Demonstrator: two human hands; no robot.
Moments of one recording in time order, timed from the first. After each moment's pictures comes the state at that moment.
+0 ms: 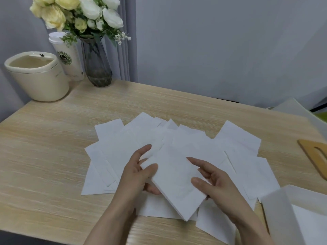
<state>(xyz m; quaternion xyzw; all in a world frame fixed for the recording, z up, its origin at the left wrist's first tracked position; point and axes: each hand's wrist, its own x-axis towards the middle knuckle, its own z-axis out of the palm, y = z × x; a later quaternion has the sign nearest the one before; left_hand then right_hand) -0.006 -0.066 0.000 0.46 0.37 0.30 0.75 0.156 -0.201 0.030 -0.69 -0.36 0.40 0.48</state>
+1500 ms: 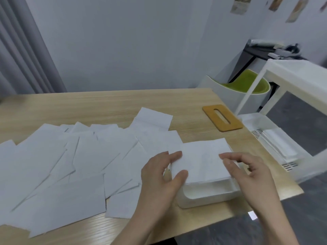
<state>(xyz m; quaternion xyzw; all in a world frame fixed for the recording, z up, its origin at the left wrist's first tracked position) 0.144 -0.265 0.034 0.74 0.22 0.22 0.60 0.246 -0.427 0.073 -0.86 -0.16 -0.02 0.49</state>
